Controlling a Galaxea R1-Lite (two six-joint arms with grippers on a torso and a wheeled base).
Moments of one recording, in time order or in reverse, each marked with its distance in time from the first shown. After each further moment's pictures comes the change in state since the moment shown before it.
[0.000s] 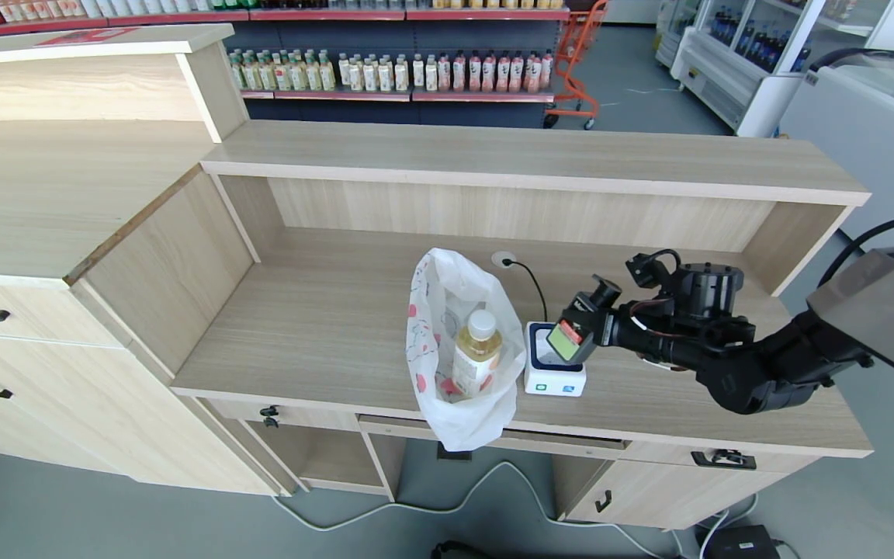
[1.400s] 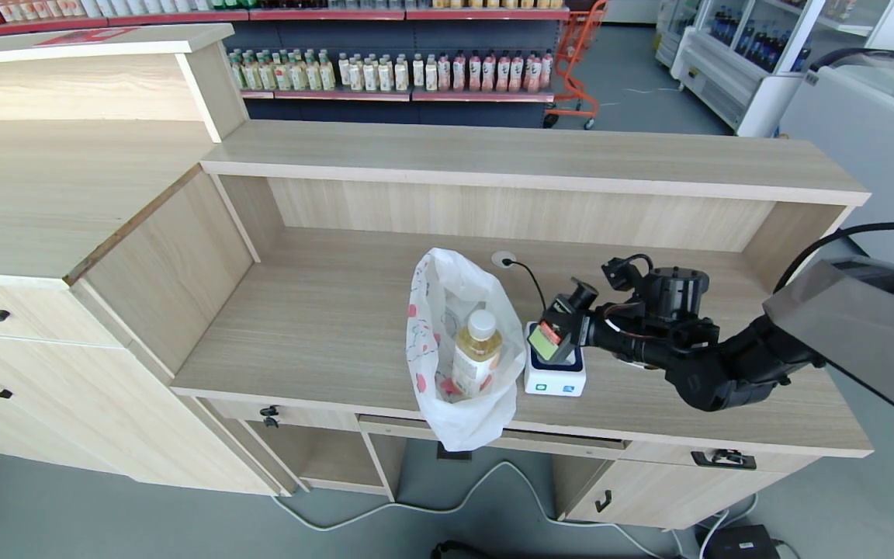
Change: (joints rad) left arm 0.000 0.000 0.000 0.000 0.000 0.000; right arm 0.042 0.091 -0.104 0.000 -0.009 0.027
